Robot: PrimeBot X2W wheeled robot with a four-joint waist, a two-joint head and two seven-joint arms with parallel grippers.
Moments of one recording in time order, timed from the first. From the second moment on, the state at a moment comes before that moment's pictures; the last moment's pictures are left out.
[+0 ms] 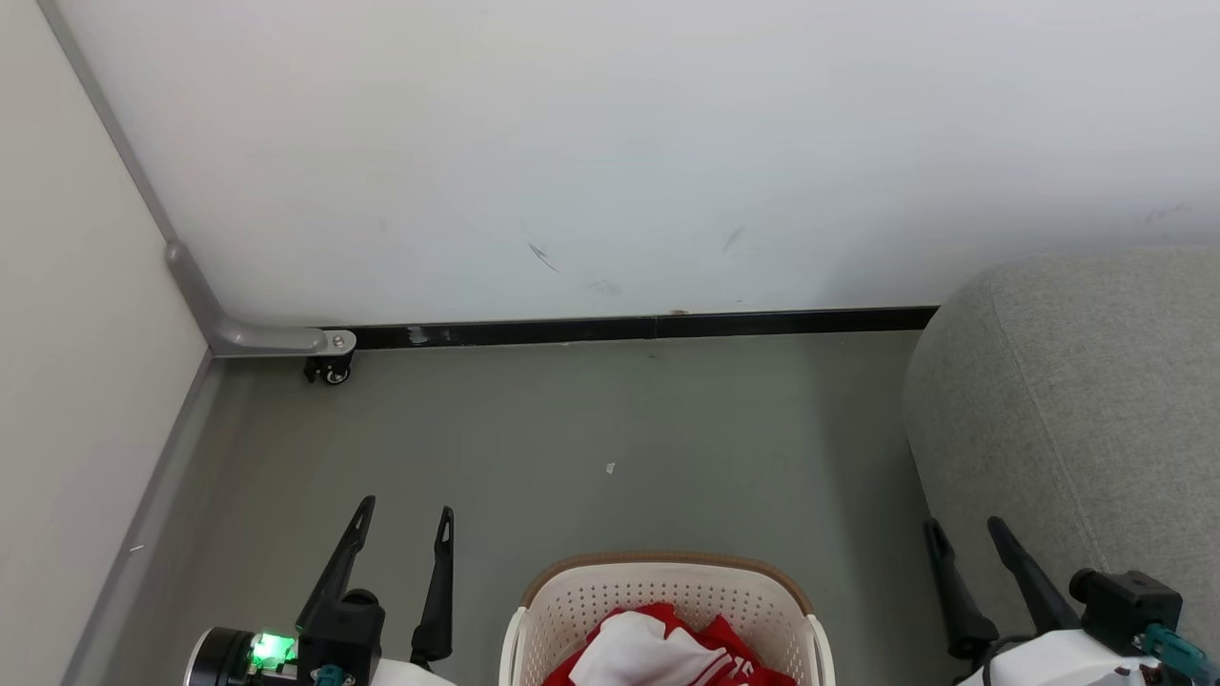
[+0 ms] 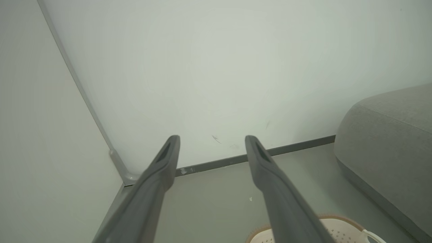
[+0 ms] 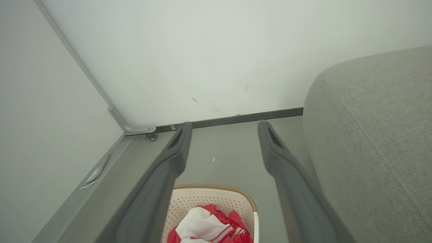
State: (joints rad) left arm -0.03 0.05 -0.26 0.13 -0.12 0.17 -0.23; right arm 0.05 -0.04 -0.01 0.18 0.24 0.12 -0.23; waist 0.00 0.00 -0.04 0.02
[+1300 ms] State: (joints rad) left arm -0.01 0.04 -0.21 0.20 -0.12 0.23 -0.25; right arm 0.06 -0.04 -0.01 0.17 0.19 0.12 -0.25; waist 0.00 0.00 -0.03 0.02
